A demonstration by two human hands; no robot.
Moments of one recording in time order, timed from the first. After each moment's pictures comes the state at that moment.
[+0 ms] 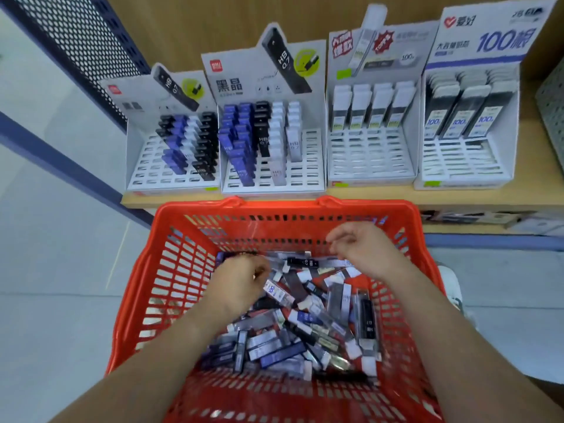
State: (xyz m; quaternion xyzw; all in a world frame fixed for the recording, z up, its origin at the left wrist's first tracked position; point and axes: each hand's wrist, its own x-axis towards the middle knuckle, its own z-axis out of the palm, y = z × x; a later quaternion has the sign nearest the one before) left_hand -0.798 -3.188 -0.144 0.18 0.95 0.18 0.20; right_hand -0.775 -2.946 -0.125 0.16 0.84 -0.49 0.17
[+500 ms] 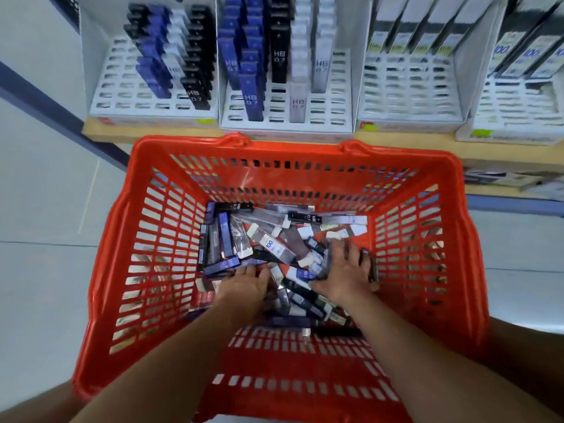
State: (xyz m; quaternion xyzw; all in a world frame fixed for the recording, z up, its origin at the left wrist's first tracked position) left_hand -0.728 -3.219 -0.266 0.24 0.88 -0.10 0.40; right_hand -0.703 -3.017 -0.258 0.26 0.86 -0.22 0.38
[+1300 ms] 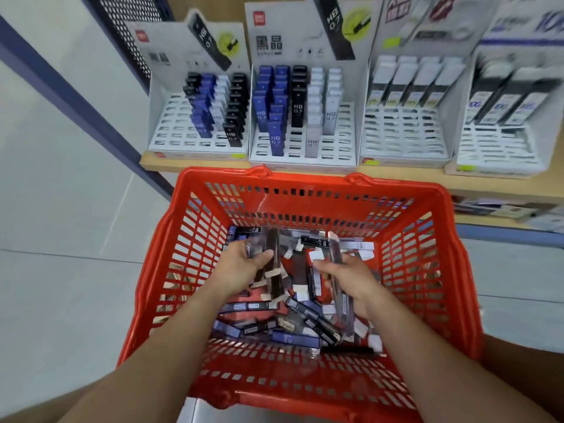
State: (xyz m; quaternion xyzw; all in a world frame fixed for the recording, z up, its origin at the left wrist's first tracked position) left_hand -0.777 -3.235 -0.188 -0.08 0.85 0.43 0.28; right_hand -0.724 -3.018 -0.208 0.34 0.63 -0.65 0.27
